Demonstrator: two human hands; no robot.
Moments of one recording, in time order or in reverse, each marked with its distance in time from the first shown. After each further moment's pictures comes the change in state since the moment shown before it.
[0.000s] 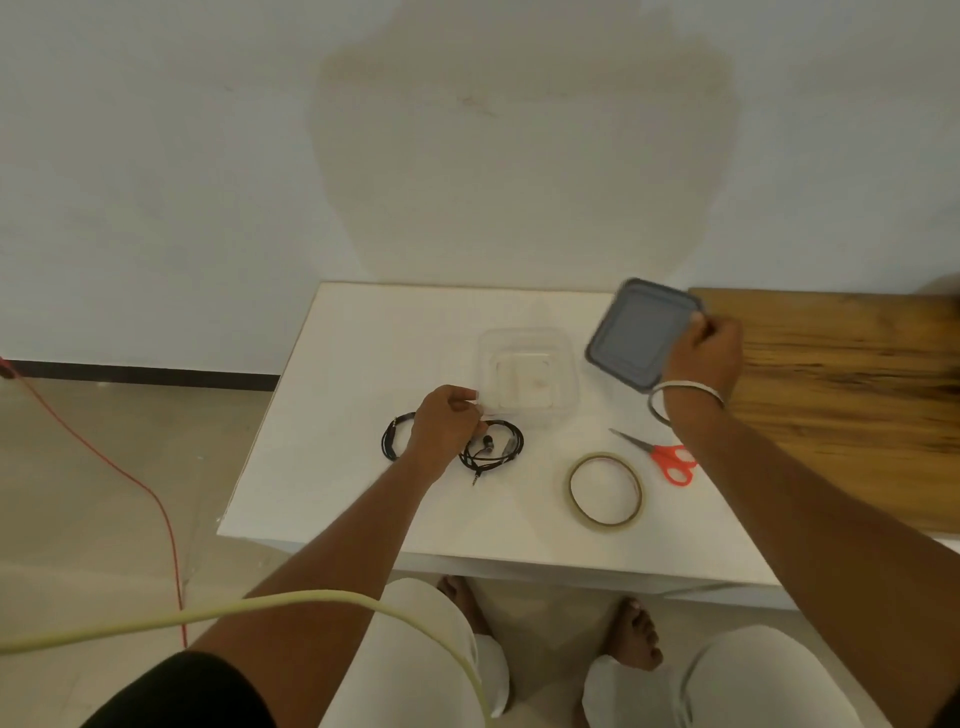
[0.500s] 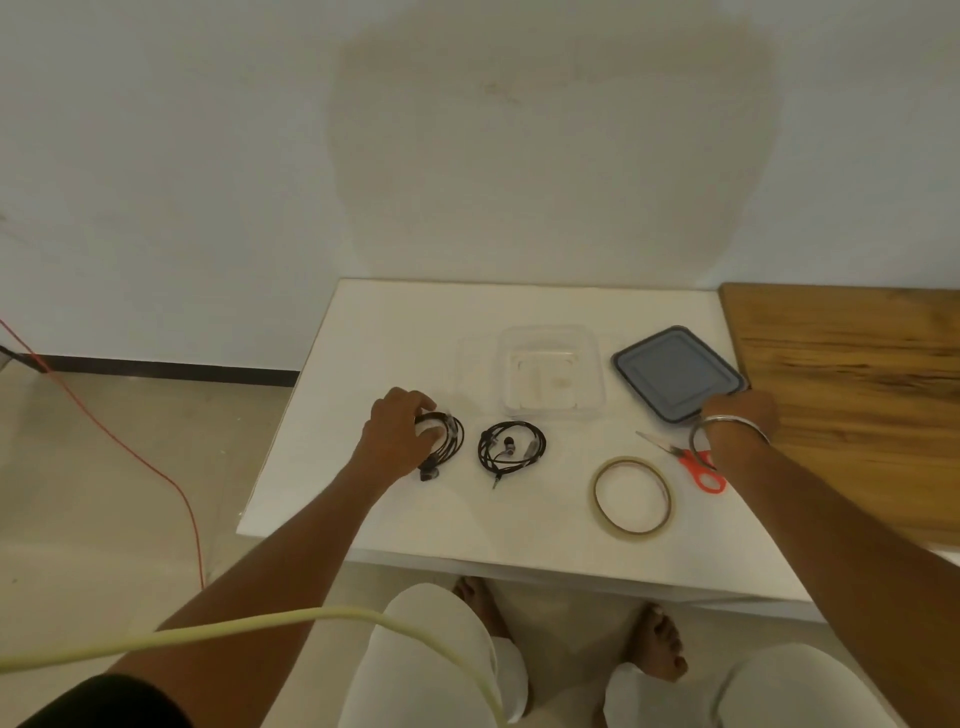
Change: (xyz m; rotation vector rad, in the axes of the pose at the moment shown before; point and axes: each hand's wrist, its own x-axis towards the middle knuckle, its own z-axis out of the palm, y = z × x) left_hand 0.013 -0.027 -0.080 0.799 0.050 0.256; right_hand -0.002 0.051 -0.011 -0.371 -0.329 0.494
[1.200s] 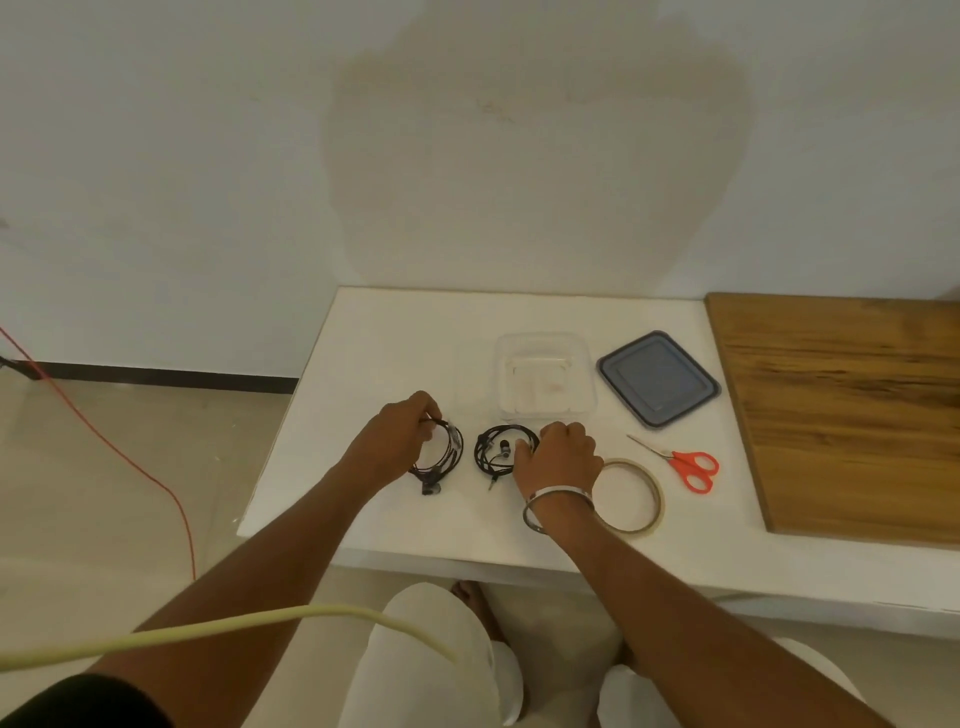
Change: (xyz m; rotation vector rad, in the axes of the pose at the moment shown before) left_hand -0.009 0.009 -0.016 0.031 -0.088 0.158; right_hand -0.140 0.012 0.106 -0.469 -0.110 -0.598
